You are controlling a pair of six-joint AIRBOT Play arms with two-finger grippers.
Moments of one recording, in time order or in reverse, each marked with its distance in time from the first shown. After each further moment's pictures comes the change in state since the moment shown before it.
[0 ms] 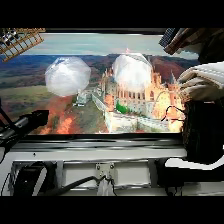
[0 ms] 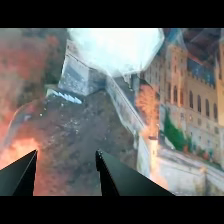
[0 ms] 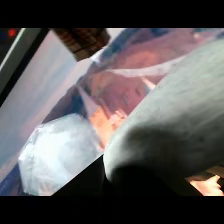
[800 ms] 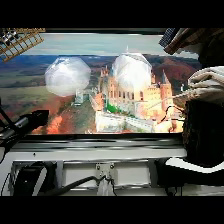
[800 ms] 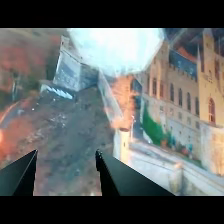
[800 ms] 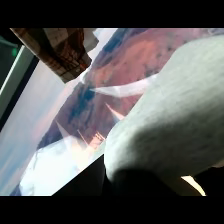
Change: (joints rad) left arm 0.000 0.000 0.000 0.000 0.000 0.000; right arm -0.147 0.088 0.026 0.026 0.073 0.018
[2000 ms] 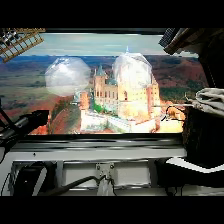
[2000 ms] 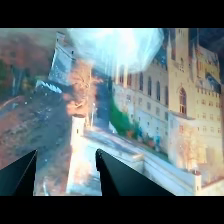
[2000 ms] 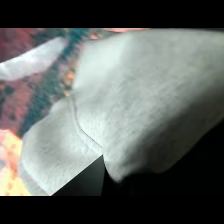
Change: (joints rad) left arm 0.000 0.000 0.000 0.000 0.000 0.000; right arm -0.179 0.038 0.035 -0.338 0.326 -0.076
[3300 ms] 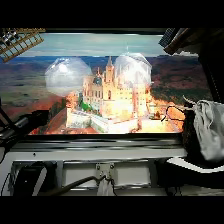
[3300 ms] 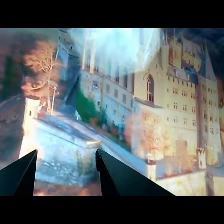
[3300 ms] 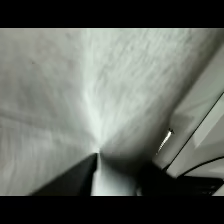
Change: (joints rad) left arm 0.000 0.000 0.000 0.000 0.000 0.000; right arm -0.059 0.022 -0.641 -0.428 0.024 -0.083
